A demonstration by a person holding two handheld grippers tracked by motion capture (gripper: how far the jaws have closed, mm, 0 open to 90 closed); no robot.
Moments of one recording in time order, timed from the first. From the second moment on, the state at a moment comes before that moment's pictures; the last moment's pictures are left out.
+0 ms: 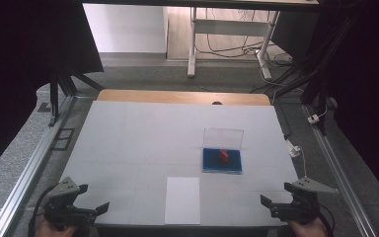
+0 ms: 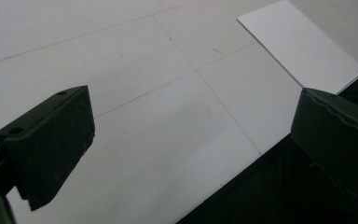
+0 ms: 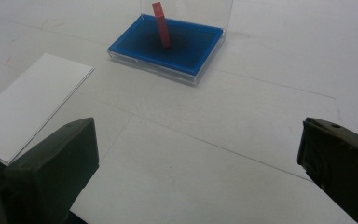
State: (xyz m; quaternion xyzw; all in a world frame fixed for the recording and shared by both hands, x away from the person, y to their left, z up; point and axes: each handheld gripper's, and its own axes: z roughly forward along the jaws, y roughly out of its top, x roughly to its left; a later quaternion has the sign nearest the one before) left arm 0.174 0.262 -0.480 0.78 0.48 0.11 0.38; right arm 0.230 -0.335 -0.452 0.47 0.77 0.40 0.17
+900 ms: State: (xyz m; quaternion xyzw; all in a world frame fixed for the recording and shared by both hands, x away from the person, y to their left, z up) left arm 0.176 0.260 -0.482 0.79 0.48 0.09 0.37; right arm 0.233 -0.329 -0.454 0.45 0.79 0.39 0.15
